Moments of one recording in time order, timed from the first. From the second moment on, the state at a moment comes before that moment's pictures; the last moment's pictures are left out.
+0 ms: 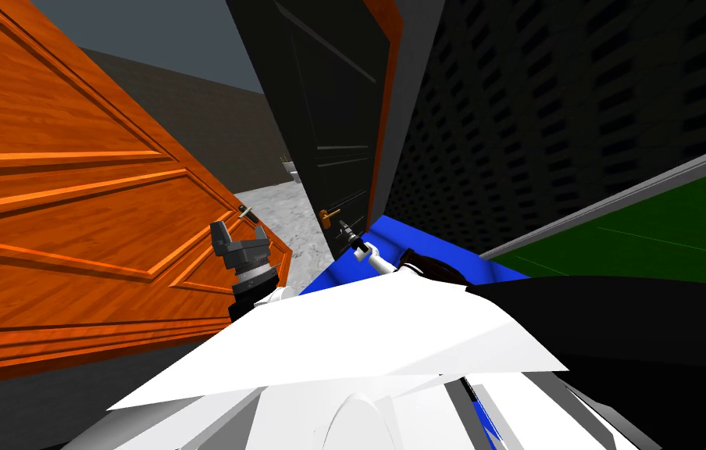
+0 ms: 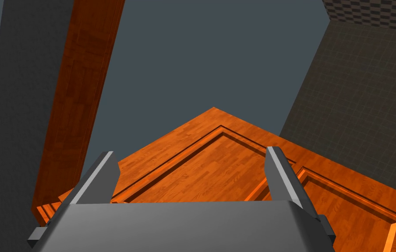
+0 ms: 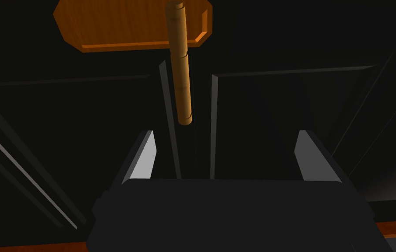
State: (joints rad) arm -0.36 -0.04 0.38 -0.92 0.00 -0.46 -0.17
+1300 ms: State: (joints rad) arm -0.37 -0.06 0.41 -0.90 0.00 -0.43 -0.19
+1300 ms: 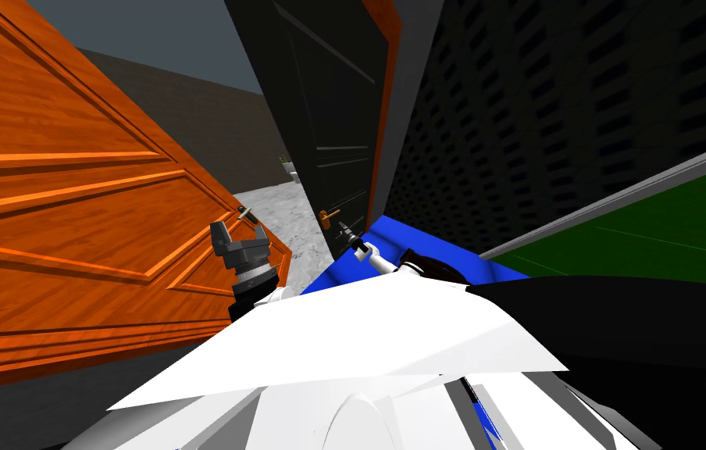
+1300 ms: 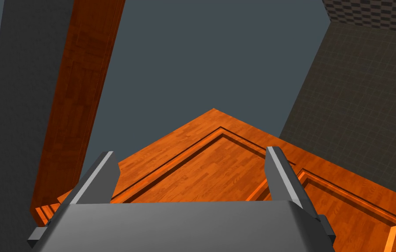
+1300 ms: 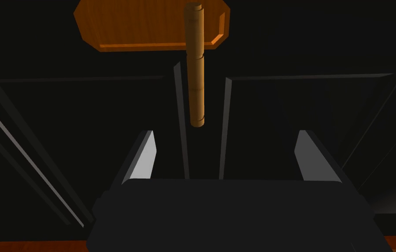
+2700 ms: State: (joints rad) arm -0.37 -0.07 0.42 -0.90 0.00 -0.42 -0.20
